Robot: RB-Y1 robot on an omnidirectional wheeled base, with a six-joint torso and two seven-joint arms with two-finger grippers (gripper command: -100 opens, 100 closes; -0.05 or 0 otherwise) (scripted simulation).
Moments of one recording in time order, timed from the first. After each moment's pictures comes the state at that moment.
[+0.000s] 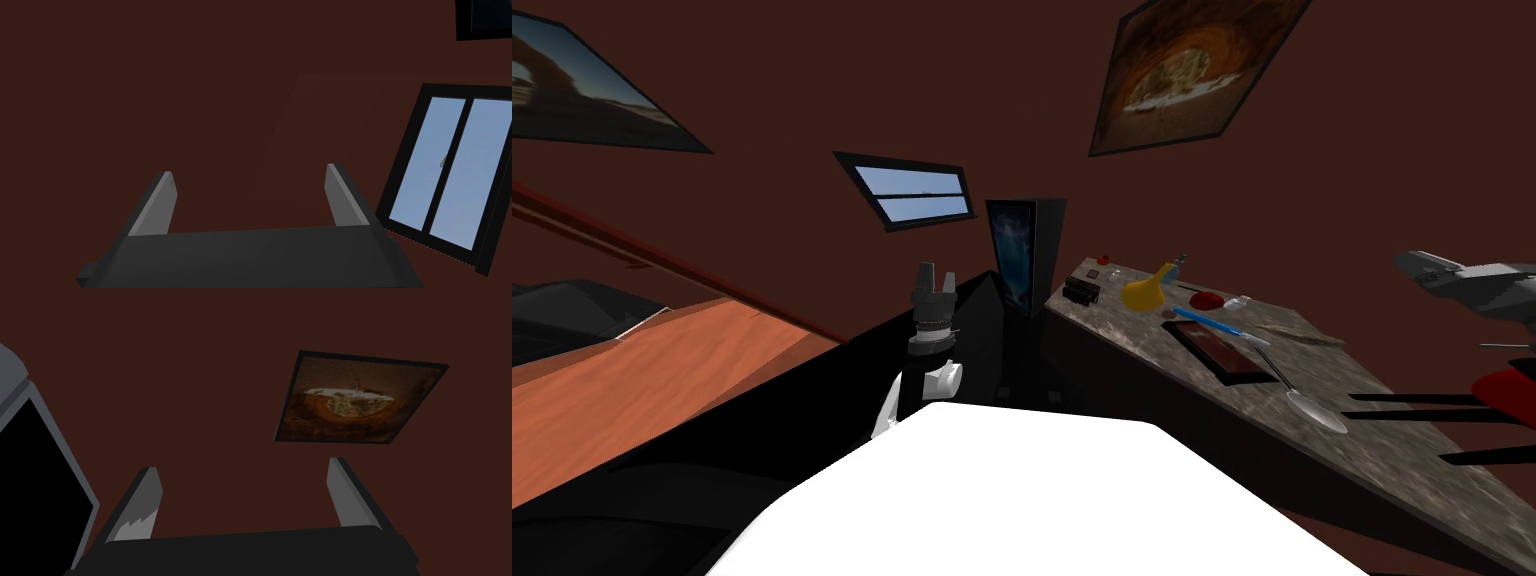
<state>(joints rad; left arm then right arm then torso) 0.50 0.03 -0.06 -2.36 -0.12 -0.49 -0.02 0.64 -1.10 -0.87 -1.59 0.74 0.00 -0.25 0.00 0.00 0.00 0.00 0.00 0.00</state>
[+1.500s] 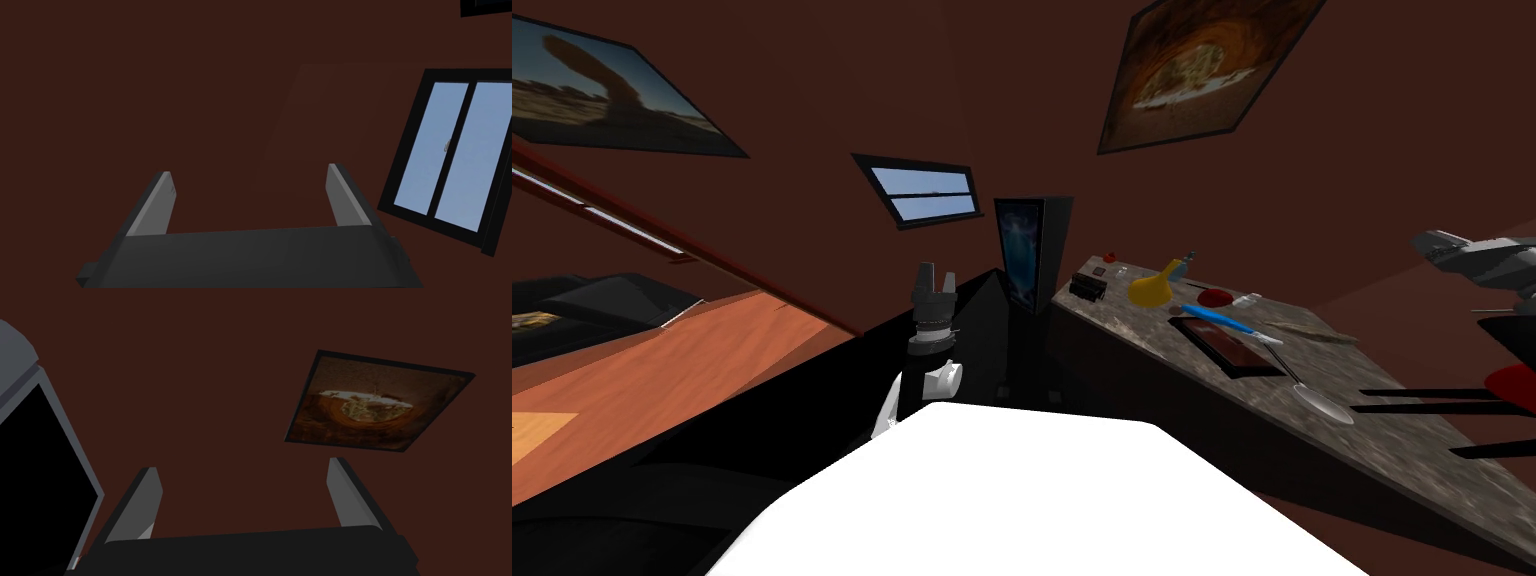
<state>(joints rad) 0.50 0.03 -0.06 -2.36 -0.12 -0.49 -0.02 0.19 -1.21 -0.75 -1.17 1.07 -0.13 -0.34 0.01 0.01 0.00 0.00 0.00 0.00</state>
